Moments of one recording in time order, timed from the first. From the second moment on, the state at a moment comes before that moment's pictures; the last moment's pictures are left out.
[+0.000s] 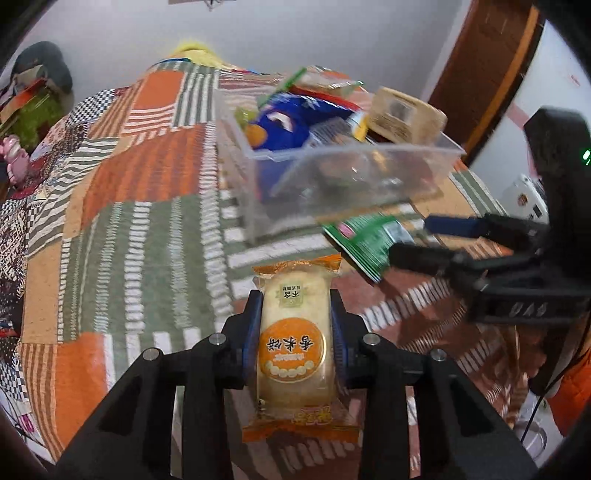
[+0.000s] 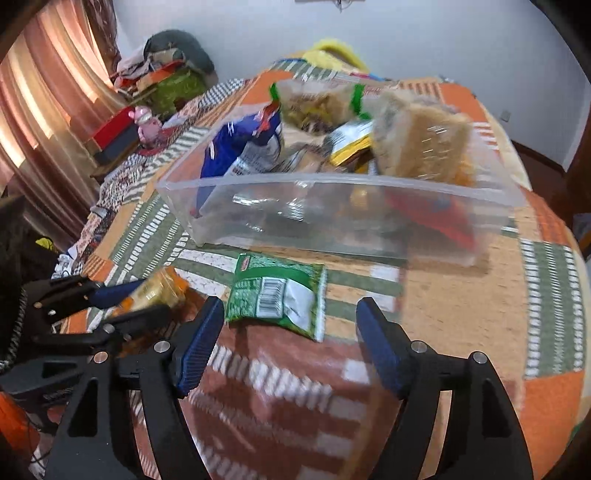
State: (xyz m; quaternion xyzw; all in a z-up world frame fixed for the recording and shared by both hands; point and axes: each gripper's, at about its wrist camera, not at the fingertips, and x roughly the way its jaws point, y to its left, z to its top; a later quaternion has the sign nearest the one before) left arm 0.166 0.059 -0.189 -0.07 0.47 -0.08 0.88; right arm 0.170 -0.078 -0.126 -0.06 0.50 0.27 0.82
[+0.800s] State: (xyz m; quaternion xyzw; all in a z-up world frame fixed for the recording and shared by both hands) left arm 0.183 0.047 -0.145 -0.09 0.41 -0.09 0.90; right arm 0.164 -0.106 -0.107 -0.07 0.46 0.27 0.84
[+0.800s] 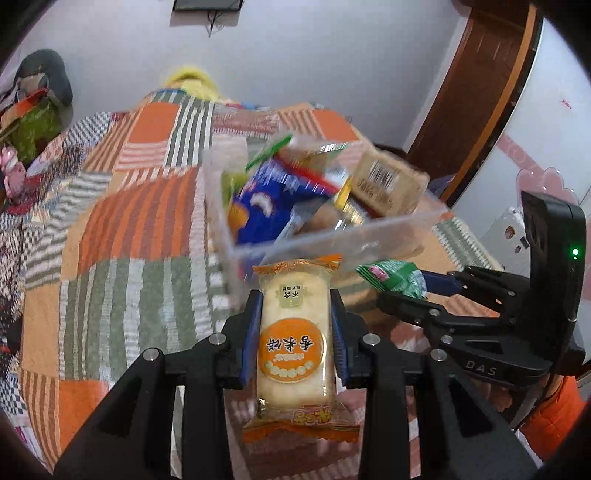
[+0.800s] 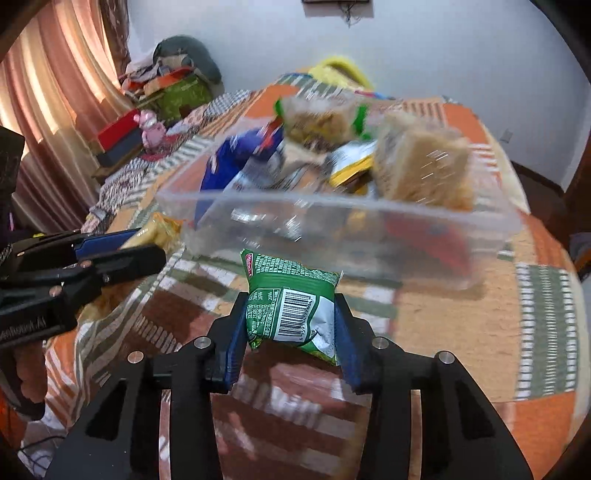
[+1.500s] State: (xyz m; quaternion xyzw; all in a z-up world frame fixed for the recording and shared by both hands) left arm 0.269 0.024 -0.091 -0.08 0.36 -0.09 0.92; right arm 0.219 -0.098 -0.043 -0.06 0.38 0.26 0.89
